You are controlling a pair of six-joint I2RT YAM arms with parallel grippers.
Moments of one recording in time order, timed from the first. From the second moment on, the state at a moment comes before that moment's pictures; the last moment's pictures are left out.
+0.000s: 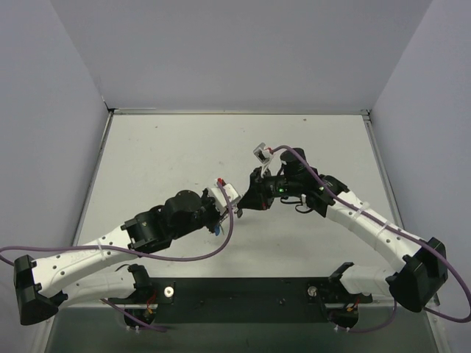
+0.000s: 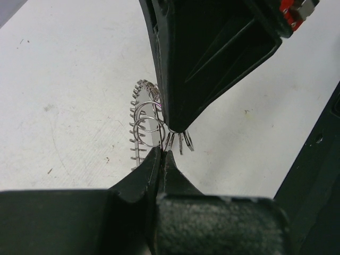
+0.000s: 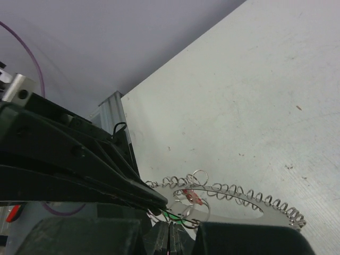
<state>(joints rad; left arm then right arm) -1.09 0.95 0.85 -0.28 -0.16 0.05 0.68 1.23 0.99 -0.31 -0.65 0.21</state>
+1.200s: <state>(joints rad) -1.09 0.97 0.85 -0.27 -0.16 0.04 0.69 1.24 1.00 -0.29 -0.73 0.25</state>
